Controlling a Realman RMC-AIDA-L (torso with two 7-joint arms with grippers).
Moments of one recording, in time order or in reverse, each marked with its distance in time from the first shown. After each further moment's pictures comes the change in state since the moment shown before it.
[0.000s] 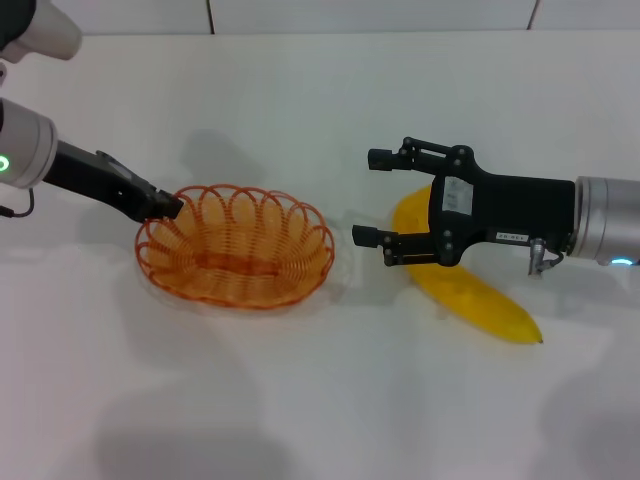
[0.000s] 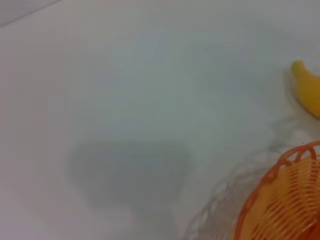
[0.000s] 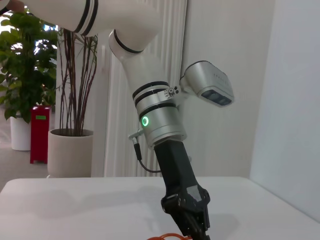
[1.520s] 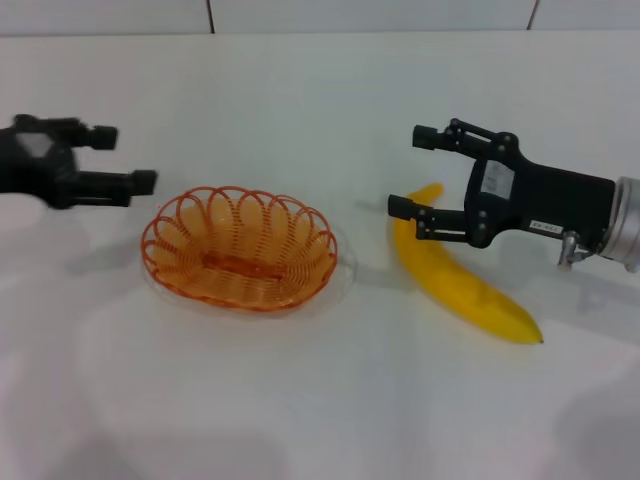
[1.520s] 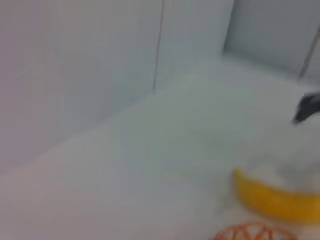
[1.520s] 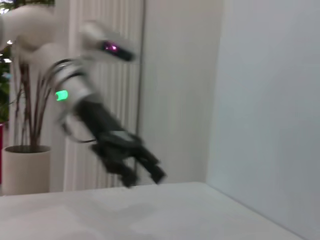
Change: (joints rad) left arm 0.419 -0.047 0.049 0.543 -0.513 0.270 0.152; right arm -0.057 -0.006 0.118 -0.011 0.002 -0.010 0.000
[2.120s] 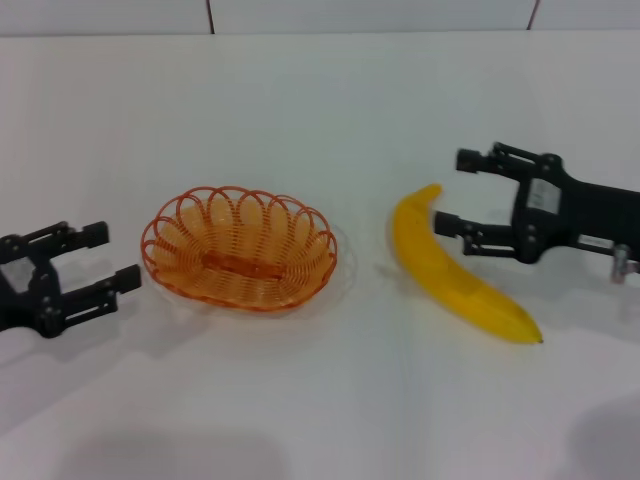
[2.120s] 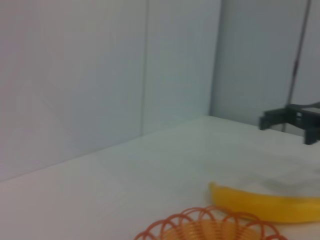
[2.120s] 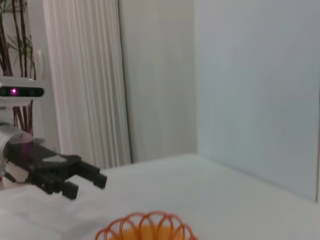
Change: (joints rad) left arm 0.191 0.004 -0.069 -0.440 -0.259 0.009 0.598; right arm -0.049 -0.001 -0.017 -0.133 -0.026 -0.065 0.177
